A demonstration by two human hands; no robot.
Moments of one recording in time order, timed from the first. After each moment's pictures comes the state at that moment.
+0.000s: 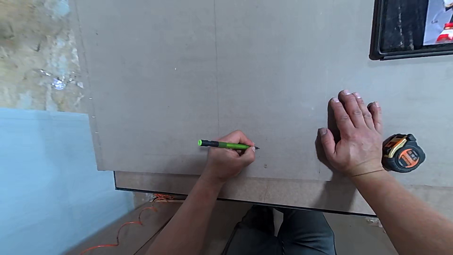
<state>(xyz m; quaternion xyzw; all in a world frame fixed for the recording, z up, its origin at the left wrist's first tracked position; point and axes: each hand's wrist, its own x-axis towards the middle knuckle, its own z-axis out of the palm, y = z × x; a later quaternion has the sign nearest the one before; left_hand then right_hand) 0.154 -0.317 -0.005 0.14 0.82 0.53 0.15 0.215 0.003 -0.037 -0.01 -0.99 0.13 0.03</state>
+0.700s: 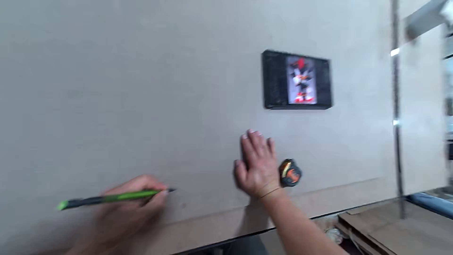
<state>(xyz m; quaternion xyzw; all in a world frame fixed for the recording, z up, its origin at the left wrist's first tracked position) 0.154 -0.327 -0.025 0.20 0.81 0.53 0.14 0.217 -0.005 -0.037 -0.04 -0.99 0.11 0.07</state>
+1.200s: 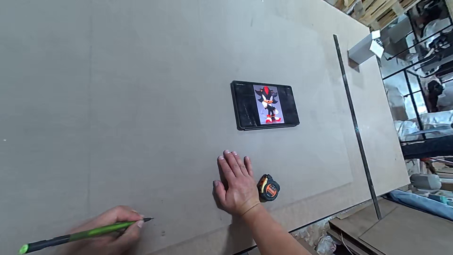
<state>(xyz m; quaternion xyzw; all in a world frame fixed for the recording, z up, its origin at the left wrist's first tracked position) 0.149 -0.328 -0.017 0.20 0.80 0.53 0.19 0.217 -0.004 -0.033 -0.04 -0.99 0.11 0.03</state>
